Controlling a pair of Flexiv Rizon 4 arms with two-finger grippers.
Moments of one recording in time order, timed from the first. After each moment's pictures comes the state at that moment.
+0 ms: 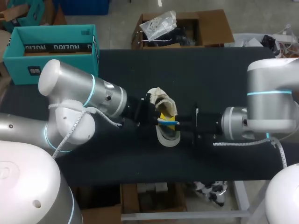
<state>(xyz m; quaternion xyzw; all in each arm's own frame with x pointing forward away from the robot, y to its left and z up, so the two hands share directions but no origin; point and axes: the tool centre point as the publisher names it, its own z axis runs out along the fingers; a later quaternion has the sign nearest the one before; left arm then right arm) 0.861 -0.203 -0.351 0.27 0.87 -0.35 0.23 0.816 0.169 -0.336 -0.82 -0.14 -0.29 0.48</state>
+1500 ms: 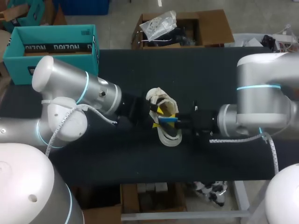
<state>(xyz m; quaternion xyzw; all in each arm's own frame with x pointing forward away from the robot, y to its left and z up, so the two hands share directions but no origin) 0.860 -0.189 -0.345 0.24 0.88 -0.36 0.21 0.838 0.166 -0.348 -0.85 -0.07 -0.27 0.44</state>
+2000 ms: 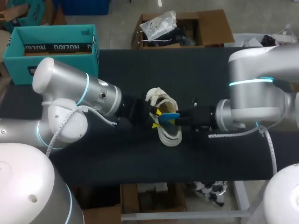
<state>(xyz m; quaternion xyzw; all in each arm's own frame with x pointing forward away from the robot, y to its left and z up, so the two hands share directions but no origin) 0.860 -0.187 -0.349 0.24 0.88 -0.36 0.21 0.859 0.160 -0.359 -0.87 -0.05 -0.25 0.42</state>
